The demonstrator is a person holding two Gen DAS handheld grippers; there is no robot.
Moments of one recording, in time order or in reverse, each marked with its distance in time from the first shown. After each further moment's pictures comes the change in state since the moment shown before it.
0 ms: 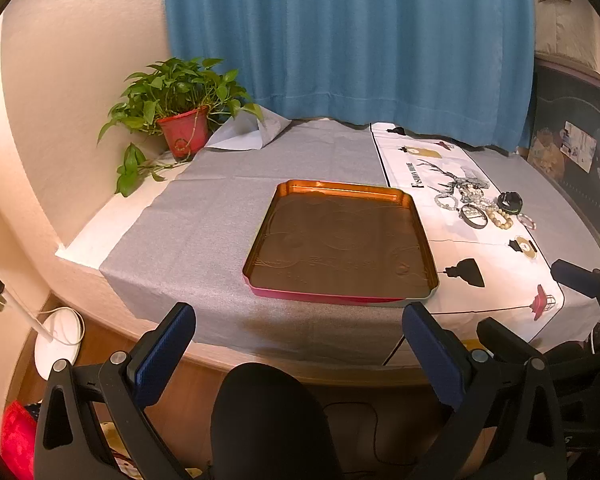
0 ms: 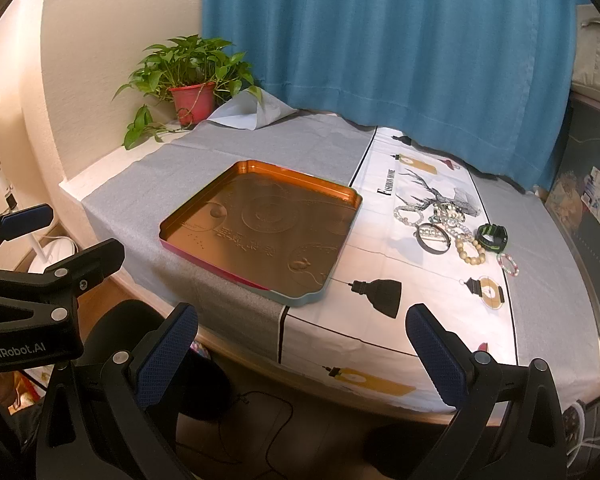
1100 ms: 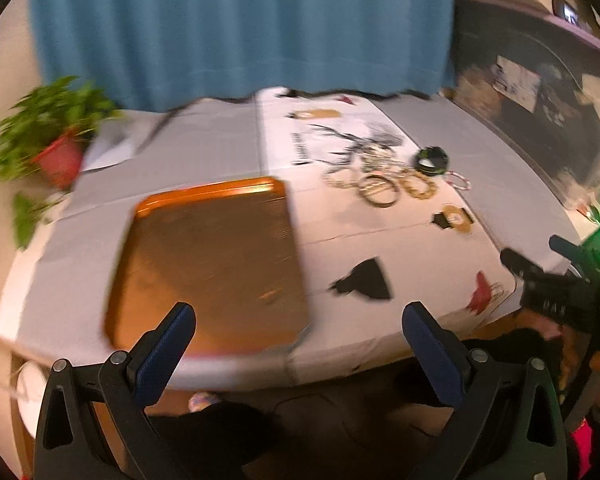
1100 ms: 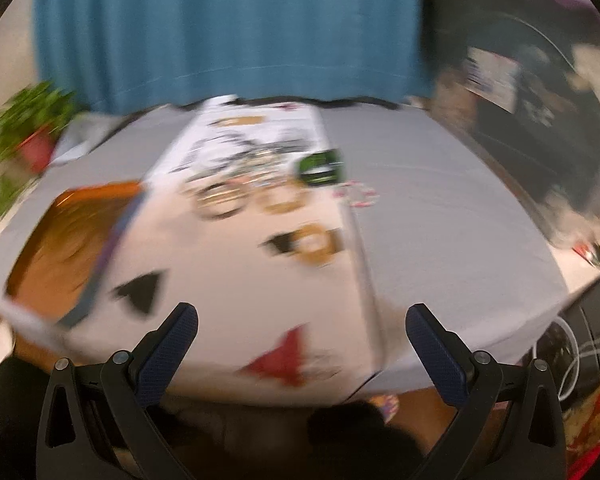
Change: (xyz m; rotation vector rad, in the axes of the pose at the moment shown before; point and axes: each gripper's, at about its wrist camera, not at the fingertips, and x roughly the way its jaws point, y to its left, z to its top) left arm 0.080 -0.136 0.056 0.237 0.156 -0.229; right arm 0.042 -0.232 -0.046 0.376 0.069 -0.299
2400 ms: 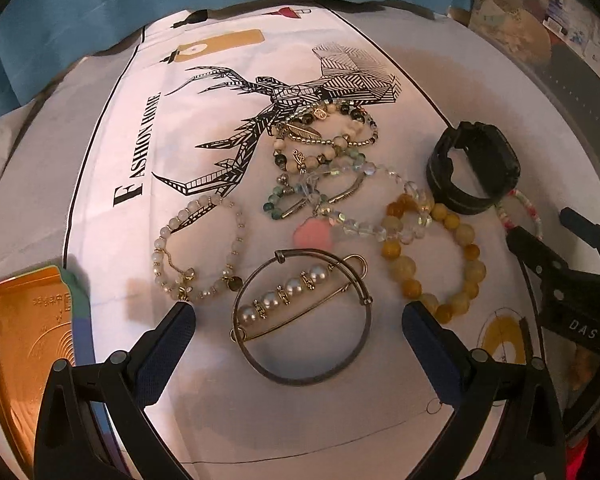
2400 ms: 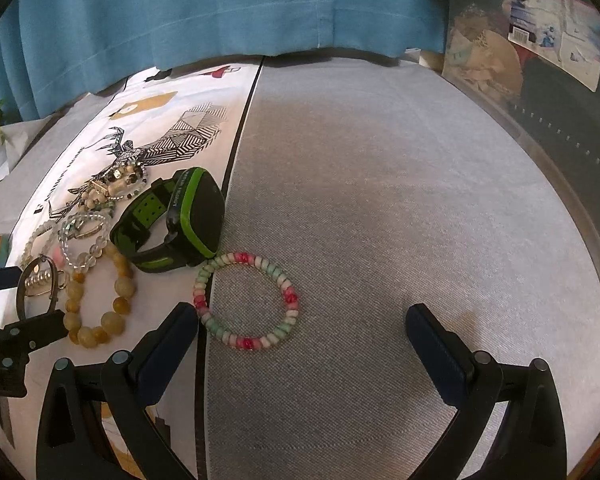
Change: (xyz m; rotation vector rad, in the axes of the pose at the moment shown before) left arm 0.247 -0.105 0.123 0.057 0.304 -0.051; right arm 0.211 -0.073 0.097 -0.022 0.151 0.030
